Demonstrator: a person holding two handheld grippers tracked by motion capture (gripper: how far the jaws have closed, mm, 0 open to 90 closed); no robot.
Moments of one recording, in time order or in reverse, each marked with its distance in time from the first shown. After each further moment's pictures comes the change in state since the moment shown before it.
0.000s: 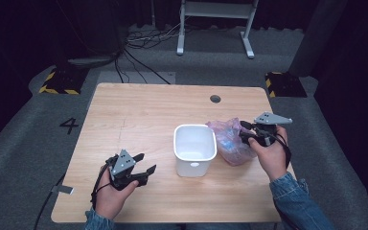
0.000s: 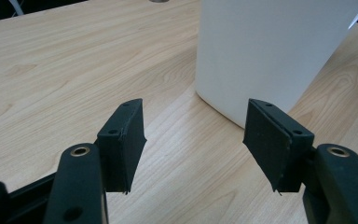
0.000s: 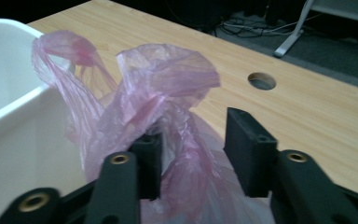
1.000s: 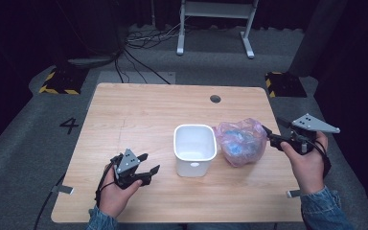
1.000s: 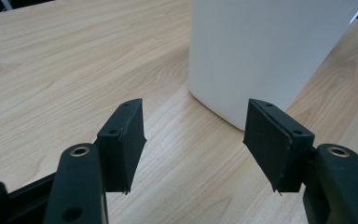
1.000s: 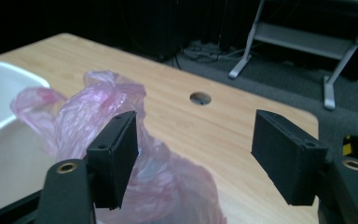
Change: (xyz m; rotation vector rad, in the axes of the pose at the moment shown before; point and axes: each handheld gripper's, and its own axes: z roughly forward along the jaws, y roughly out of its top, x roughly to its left) left arm -0.003 0.001 0.010 0.015 -0.021 0.004; right arm -0.023 0.000 -0.085 -0.124 -0.155 0.019
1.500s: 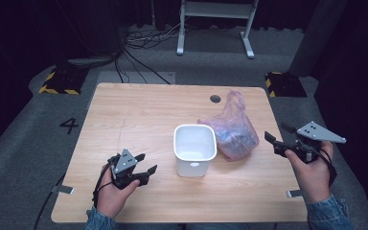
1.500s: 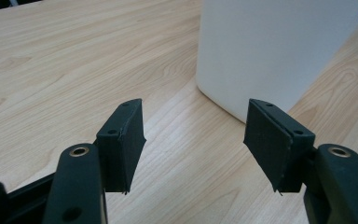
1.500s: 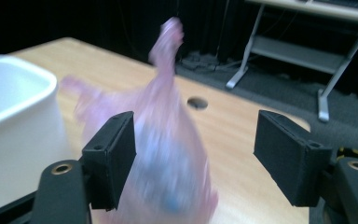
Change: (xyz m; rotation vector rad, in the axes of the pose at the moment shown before) left arm 0.005 -0.004 -0.005 0.008 0.021 -0.017; right arm 0.001 -0.017 -0.014 -0.017 0.005 -0.033
